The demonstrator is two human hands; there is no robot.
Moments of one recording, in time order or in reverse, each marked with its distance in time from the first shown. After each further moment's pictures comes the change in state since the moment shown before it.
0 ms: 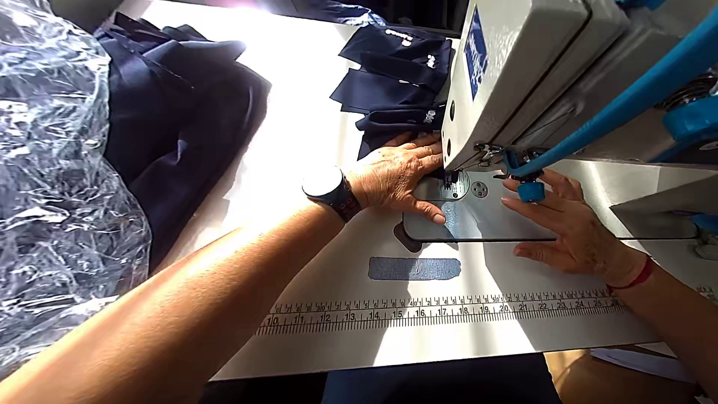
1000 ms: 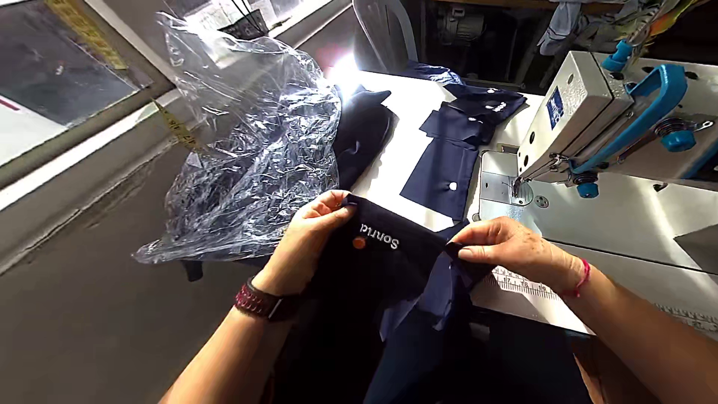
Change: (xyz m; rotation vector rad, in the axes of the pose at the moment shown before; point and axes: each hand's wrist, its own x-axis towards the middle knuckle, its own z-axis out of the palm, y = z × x) left_hand -0.226 0.130 -0.072 -1.035 0.944 -1.004; right_hand 0.115 -0.159 0.029 1.292 -0.516 0.475
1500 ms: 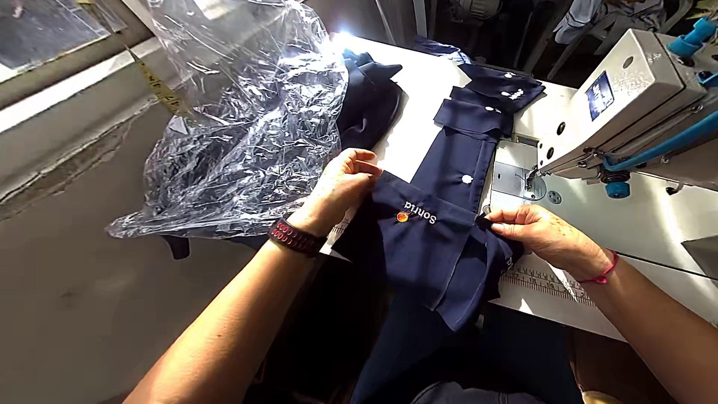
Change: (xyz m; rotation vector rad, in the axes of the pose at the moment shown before) left_hand 0.058 -0.021 0.006 0.351 -0.019 0.059; right_hand -0.001 0.014 -0.026 0.011 0.264 0.219
